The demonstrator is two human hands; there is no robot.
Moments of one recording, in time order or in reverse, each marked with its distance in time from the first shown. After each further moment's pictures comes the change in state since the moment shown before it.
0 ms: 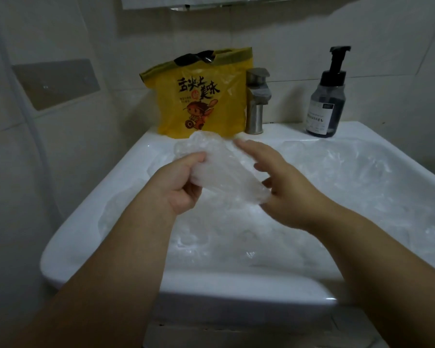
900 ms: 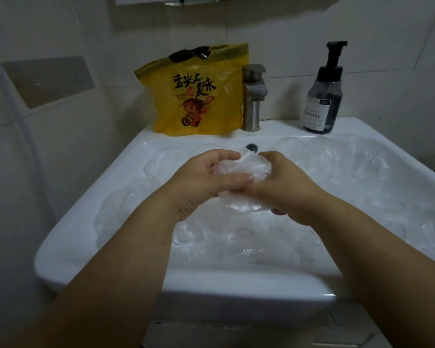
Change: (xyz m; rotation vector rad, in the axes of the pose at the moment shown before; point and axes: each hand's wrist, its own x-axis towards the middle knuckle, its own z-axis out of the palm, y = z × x) left_hand -0.016 -0.017 0.010 0.727 -0.408 0.350; right_hand 0.012 0.015 0.003 0.173 0.146 0.564
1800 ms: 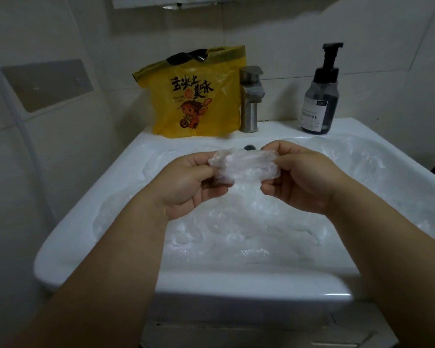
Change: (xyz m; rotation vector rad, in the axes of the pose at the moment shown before) left_hand 0.001 0.005 -0.006 -0.348 0.050 -0.099; right_hand -0.007 -0.015 -0.030 0.813 -0.264 0.065
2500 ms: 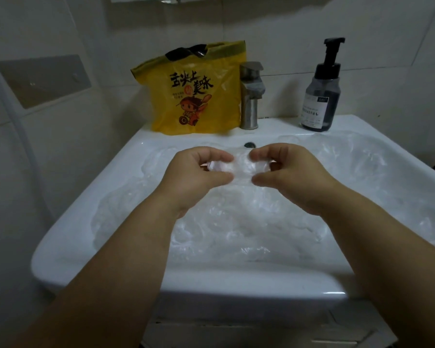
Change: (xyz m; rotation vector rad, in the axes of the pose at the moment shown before) left_hand -0.004 -0.005 0.008 0.531 0.241 0.243; right_hand 0.007 0.014 -0.002 -0.789 0.221 -0.231
